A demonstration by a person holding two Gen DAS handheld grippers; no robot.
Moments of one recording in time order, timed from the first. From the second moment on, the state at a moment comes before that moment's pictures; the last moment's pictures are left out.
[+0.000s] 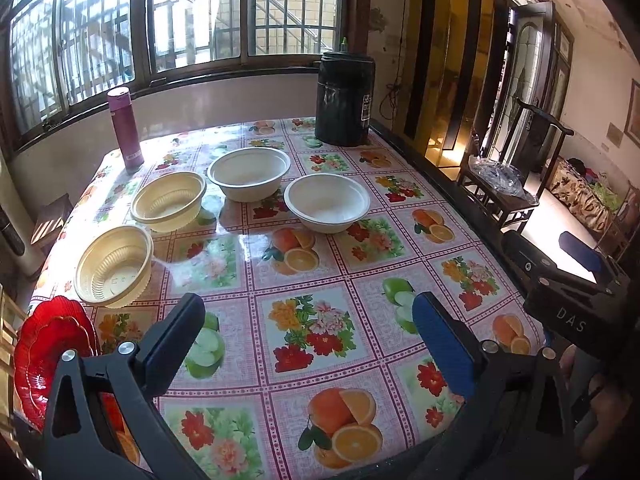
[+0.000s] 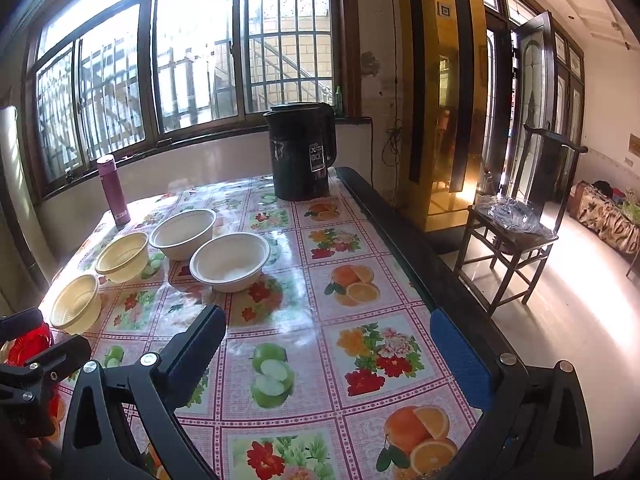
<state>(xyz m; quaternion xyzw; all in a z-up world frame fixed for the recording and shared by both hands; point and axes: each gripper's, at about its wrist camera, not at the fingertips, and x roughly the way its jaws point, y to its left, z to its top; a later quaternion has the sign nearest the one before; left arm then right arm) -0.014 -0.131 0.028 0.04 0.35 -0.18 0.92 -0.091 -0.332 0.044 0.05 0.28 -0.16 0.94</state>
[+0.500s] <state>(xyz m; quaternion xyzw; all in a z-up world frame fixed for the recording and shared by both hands) -0.014 -0.126 0.027 0.05 0.35 -0.18 0.92 -0.081 -0.320 0.039 0.04 0.29 -0.15 0.95</state>
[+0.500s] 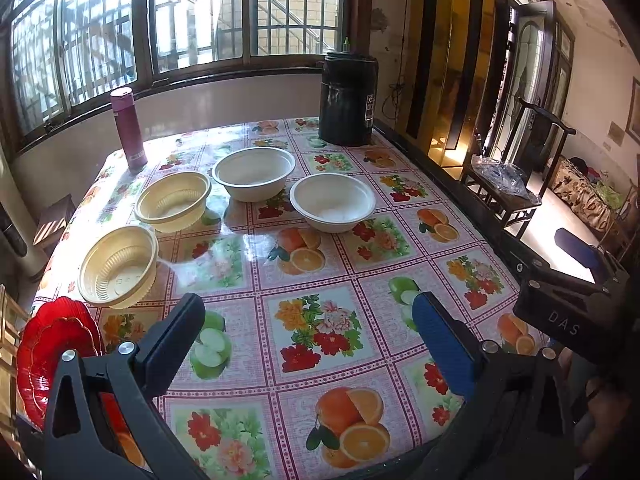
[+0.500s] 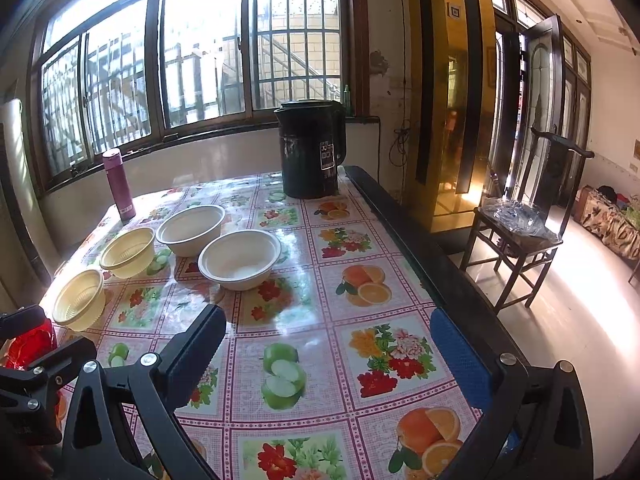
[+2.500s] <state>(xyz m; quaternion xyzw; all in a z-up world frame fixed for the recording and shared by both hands) 0.010 -0.122 0.030 0.10 0.30 -0.05 0.95 -0.045 -0.327 0.016 0.07 0.32 -0.19 0.92</state>
